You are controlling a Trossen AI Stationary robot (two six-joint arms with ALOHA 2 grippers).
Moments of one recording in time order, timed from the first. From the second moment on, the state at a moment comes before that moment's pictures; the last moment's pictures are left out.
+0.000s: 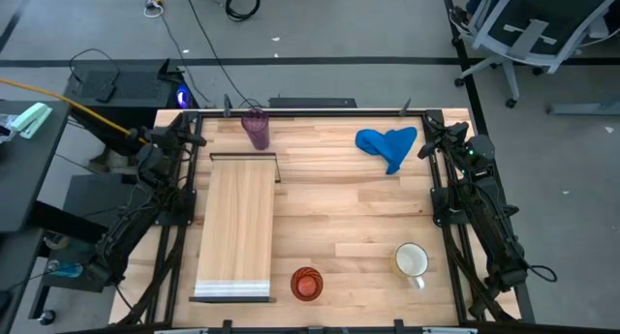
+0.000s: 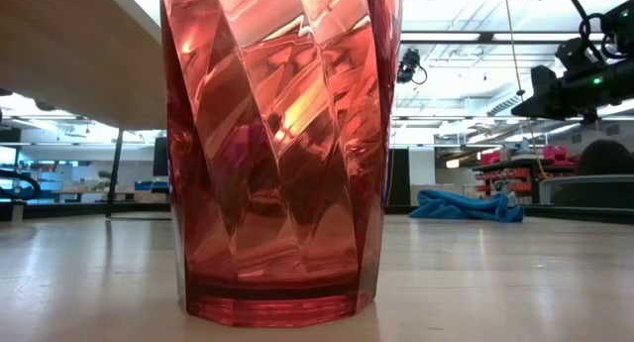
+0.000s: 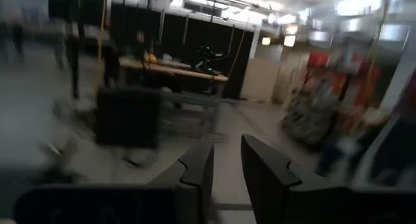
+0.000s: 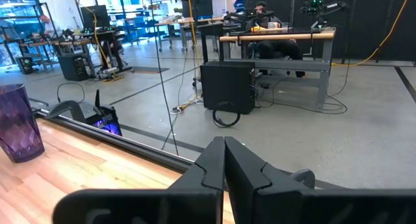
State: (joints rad) left arm 1.06 0.01 0.06 0.07 -0.36 -0.20; right arm -1.33 0.00 0.11 -0.14 -0.33 0.09
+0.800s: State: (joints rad) left arm 1.06 0.01 0.06 0.43 -0.18 -0.51; right arm -1.33 0.00 0.11 -0.14 -0.33 0.09
